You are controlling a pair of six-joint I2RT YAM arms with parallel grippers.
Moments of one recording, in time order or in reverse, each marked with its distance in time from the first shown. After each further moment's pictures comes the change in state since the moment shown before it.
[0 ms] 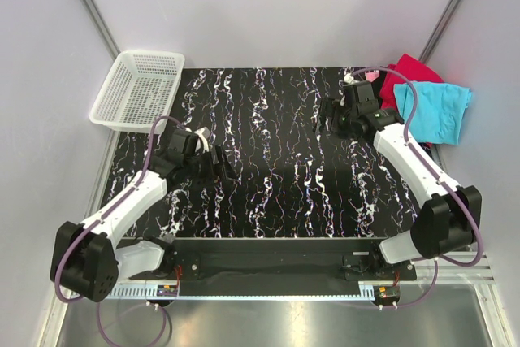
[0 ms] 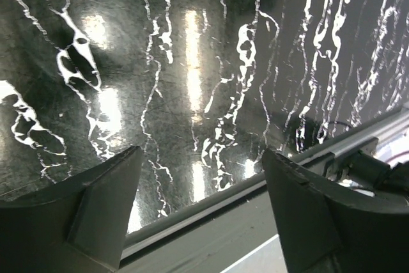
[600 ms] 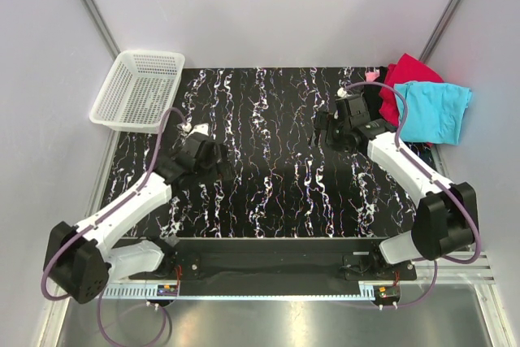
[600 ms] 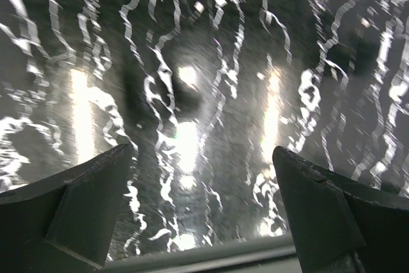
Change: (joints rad) left arm -0.185 -0.051 0.042 -0.075 -0.489 -0.019; right arm 0.042 -0.003 -0.163 0.105 0.003 0.032
